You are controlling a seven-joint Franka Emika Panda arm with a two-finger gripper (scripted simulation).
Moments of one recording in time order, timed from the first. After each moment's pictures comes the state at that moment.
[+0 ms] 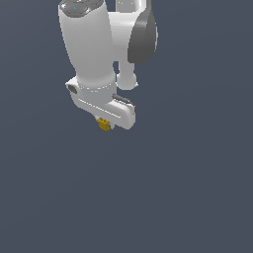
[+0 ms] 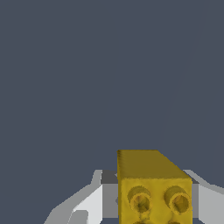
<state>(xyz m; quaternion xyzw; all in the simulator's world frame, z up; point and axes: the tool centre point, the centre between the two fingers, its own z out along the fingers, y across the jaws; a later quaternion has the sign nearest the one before) 0.029 -0.069 0.283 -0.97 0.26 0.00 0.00</state>
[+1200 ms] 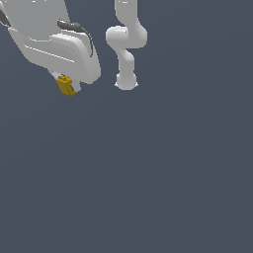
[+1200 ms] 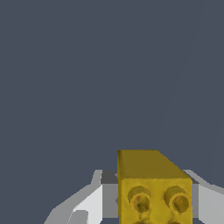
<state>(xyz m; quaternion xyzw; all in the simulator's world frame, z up) 0.021 -0.144 0.420 -0.97 0.26 0.00 0.00</state>
